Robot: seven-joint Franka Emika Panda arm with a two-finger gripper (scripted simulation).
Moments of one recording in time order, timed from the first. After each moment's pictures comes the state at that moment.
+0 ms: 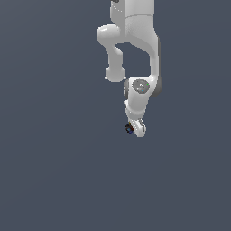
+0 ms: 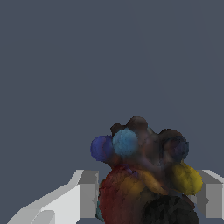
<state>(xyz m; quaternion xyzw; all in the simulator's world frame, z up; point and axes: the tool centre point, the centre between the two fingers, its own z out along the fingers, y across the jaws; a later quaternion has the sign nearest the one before) -0.072 0.100 0.036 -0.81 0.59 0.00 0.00</state>
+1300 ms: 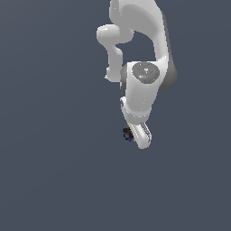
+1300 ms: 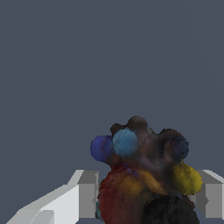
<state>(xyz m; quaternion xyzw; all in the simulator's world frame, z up) 0.040 0.073 0.164 -0.81 0.59 0.00 0.00</state>
